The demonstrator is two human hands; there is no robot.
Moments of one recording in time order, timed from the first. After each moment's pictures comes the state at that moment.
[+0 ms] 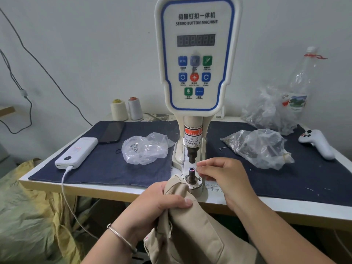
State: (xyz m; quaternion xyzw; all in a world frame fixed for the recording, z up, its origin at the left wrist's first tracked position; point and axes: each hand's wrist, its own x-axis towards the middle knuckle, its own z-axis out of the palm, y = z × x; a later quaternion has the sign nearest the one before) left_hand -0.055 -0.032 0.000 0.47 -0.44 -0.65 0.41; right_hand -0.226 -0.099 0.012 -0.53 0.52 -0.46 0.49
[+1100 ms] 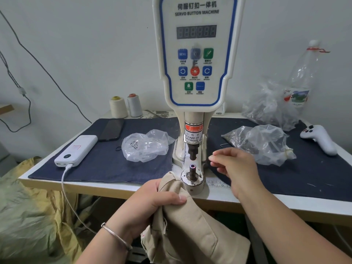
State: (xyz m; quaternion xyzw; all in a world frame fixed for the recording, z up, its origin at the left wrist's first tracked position) left_hand -0.043 -0.030 -0.002 0.50 -0.44 -0.63 0.40; right_hand -0.237 -0.122 0.006 -0.41 0.55 -0.53 0.50
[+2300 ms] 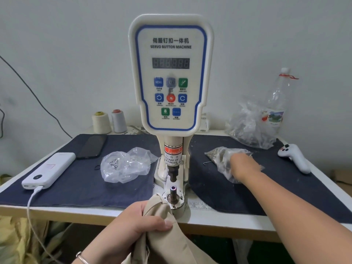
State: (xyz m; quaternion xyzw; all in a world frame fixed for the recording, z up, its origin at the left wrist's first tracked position) left_hand -0.046 -0.046 -0.010 0.49 -0.47 -0.63 0.37; right_hand -0.320 -0.233 0.006 -0.69 0.72 -0.03 0.02
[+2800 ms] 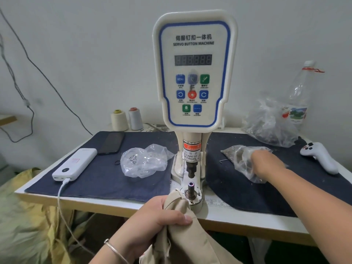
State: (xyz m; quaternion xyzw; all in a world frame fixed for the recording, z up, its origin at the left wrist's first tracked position) left_hand -0.053 -0.041 -0.001 0.49 -0.46 -0.63 0.38; right_hand -0.322 -0.269 0.008 -0.52 0.83 0.03 0.20
